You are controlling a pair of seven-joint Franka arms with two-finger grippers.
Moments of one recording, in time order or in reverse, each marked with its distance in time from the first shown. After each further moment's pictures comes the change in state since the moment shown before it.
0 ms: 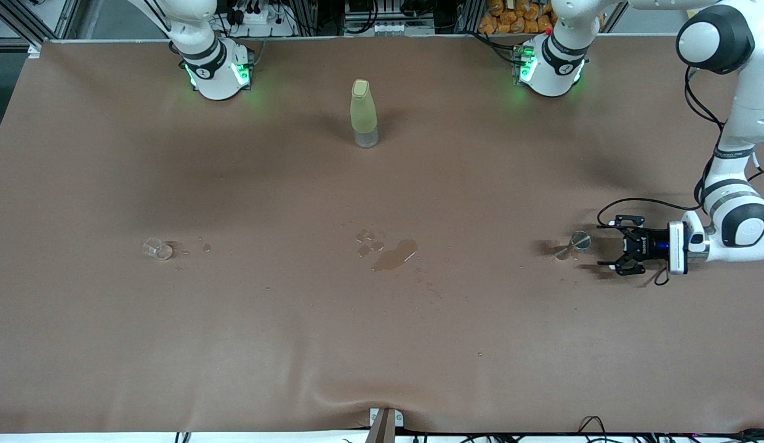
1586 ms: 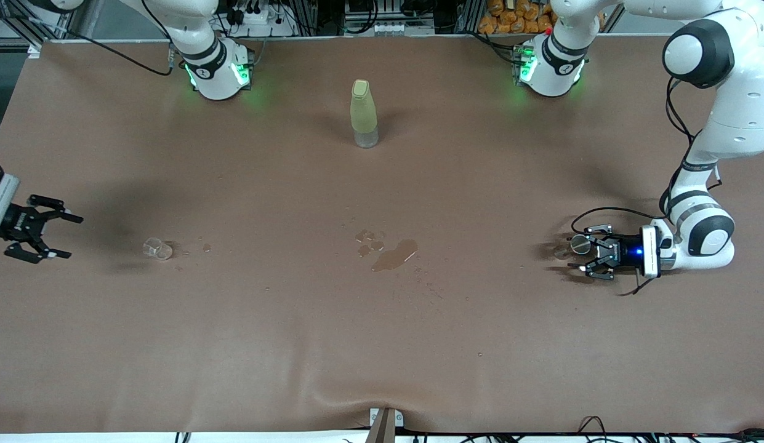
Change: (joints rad) left arm -0.057 0.057 -0.026 -0.001 -0.136 -0.009 0.137; right arm 0.136 0.509 -0.358 -0.078 0.820 0.066 -0.906
